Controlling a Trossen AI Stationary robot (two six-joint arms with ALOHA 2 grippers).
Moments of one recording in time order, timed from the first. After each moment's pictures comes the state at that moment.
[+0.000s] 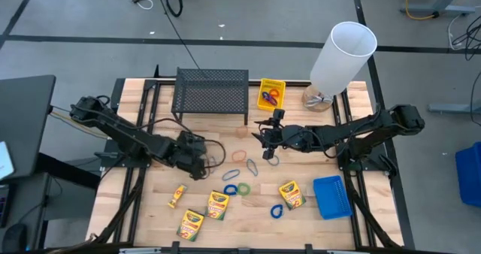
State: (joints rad) left arm -0.38 1.37 0.77 -0.55 -0.52 -0.72; right arm 0.12 1.41 0.82 0.21 0.53 -0.37
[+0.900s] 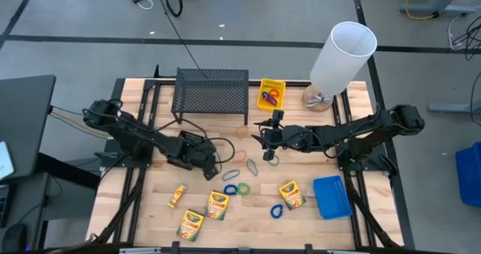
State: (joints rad) left arm -0.27 1.57 0.77 -0.37 -0.38 -0.83; right arm 0.12 1.41 0.82 0.20 0.51 -0.35
